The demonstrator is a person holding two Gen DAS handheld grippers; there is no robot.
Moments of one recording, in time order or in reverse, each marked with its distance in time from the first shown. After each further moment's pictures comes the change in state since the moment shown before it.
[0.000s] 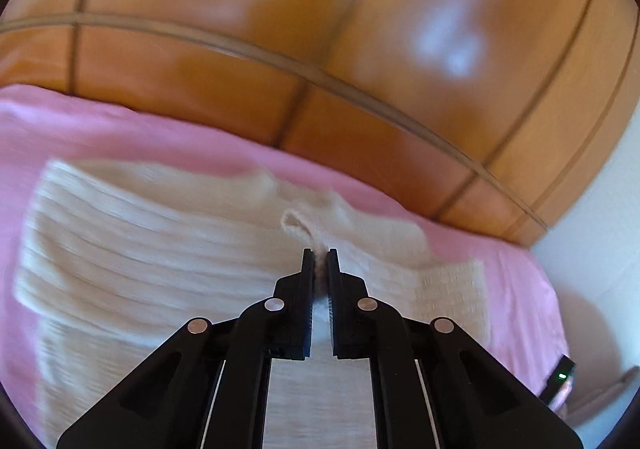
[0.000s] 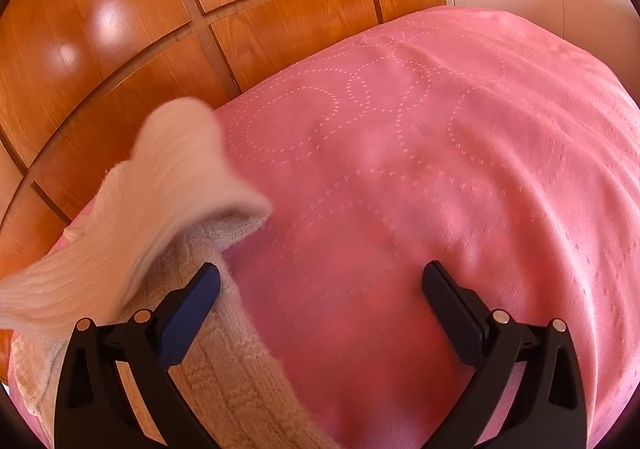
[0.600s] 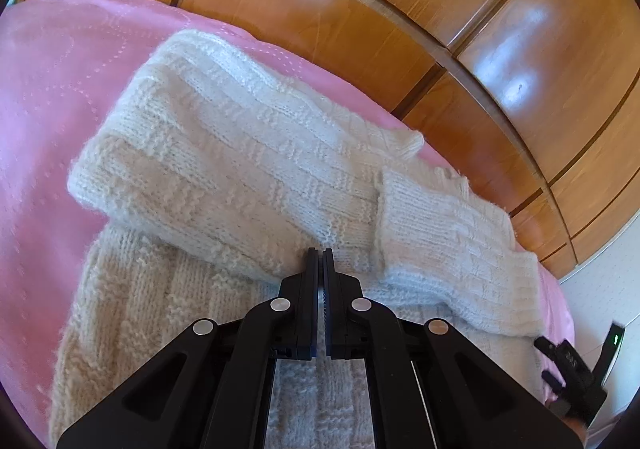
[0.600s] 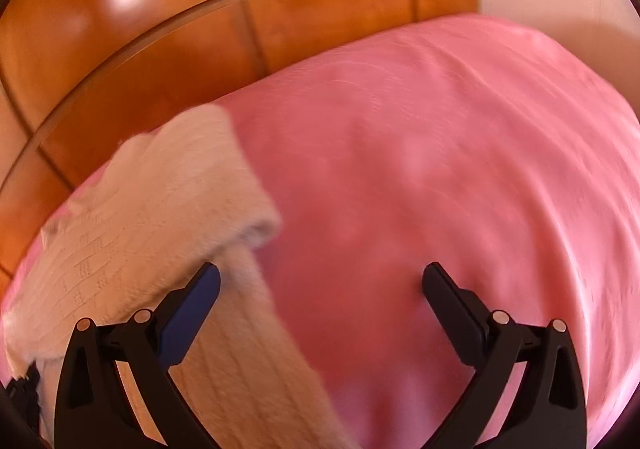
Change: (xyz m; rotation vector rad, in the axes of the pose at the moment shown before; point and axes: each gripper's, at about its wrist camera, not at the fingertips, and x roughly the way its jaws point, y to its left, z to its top) left arm 0.014 0.101 -0.062 -0.177 0.030 0.073; right arm 0.012 0.040 0.014 -0.194 0.086 -0.030
